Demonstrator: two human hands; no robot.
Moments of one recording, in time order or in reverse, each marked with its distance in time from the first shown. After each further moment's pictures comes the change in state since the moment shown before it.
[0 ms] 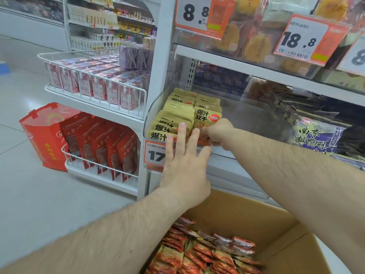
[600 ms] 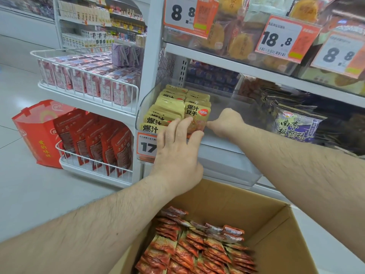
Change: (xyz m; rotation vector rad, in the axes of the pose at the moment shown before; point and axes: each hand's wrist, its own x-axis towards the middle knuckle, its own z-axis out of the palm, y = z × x) left_hand -0.008 0.001 -0.007 -0.130 0.236 0.094; right_hand -0.056 0.001 -0.055 -0.362 0.100 -0.152
